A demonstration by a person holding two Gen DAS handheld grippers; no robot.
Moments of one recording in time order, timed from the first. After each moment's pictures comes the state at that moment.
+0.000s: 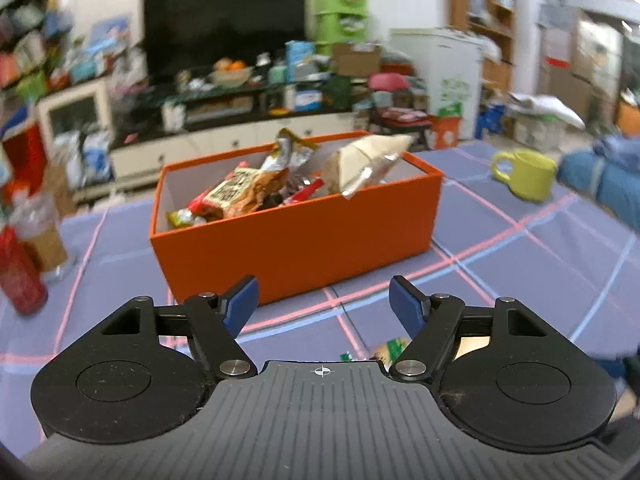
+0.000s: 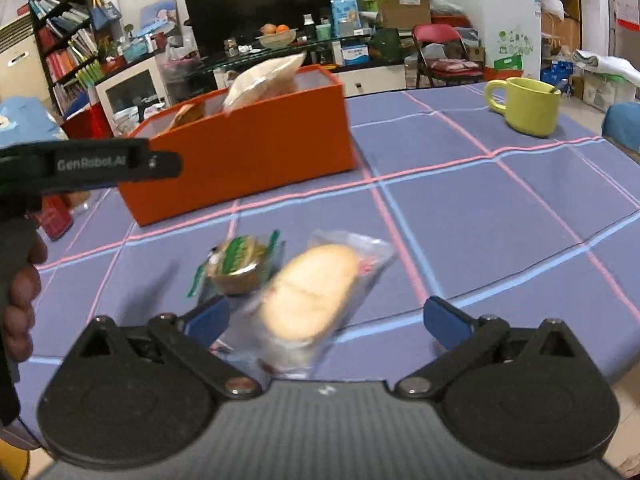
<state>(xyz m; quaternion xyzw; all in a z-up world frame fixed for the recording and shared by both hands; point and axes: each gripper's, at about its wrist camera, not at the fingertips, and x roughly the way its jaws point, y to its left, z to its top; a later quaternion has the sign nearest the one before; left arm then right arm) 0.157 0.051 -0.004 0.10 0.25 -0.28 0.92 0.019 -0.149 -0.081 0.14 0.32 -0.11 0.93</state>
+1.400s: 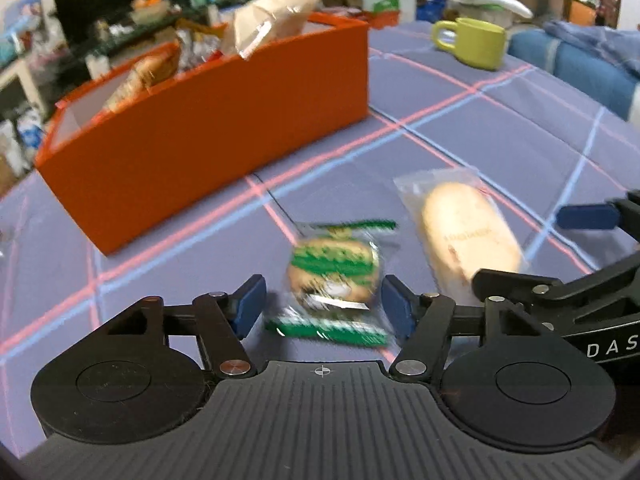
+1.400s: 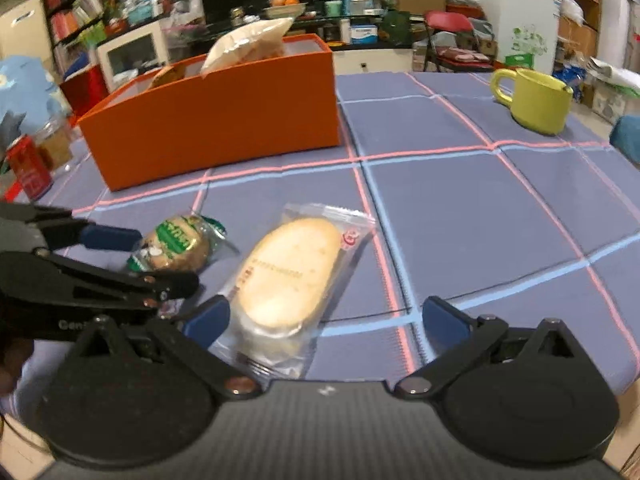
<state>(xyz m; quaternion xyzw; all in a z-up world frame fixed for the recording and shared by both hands) 0.153 0.018 -0.064 0.20 0.36 -0.33 0.85 0.033 -0.181 -0.094 0.11 0.35 -0.11 0.92</state>
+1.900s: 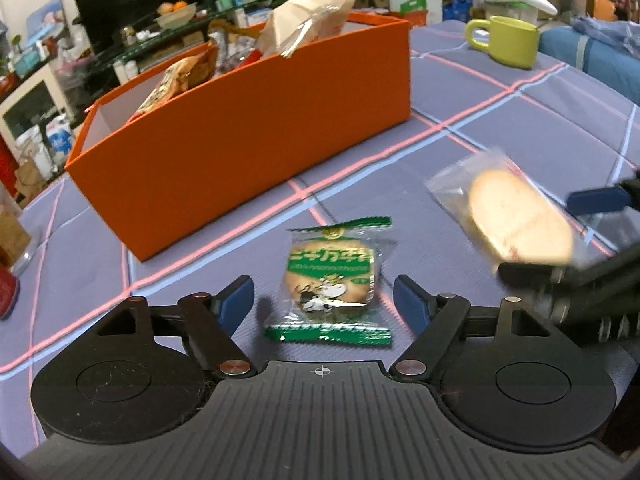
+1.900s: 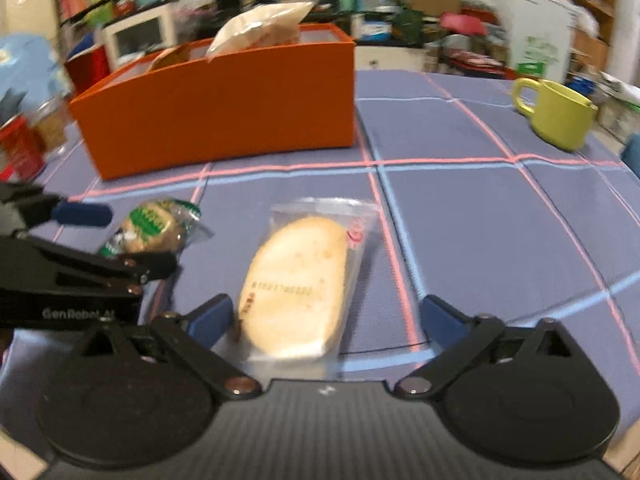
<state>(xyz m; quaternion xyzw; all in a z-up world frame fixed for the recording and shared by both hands) 0.164 0.019 -0.067 0.21 0.35 -0.30 0.86 0.061 -0.186 -0.097 0.06 0.38 -0.08 0.92</state>
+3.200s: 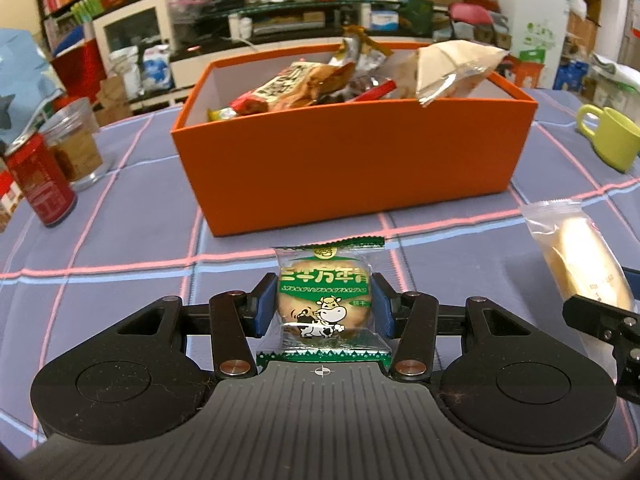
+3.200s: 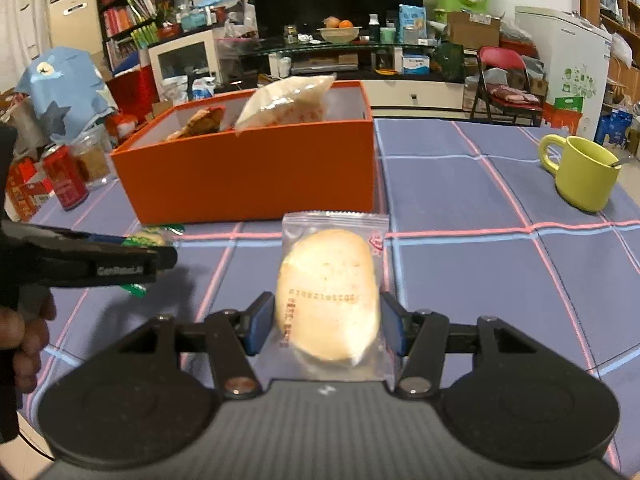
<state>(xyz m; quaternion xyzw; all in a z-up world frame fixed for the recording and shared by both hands) 0.185 0.029 -0.040 0.09 0.39 -0.14 0.91 0.066 -0.199 -0.055 0.06 0.33 -0.02 0.94</state>
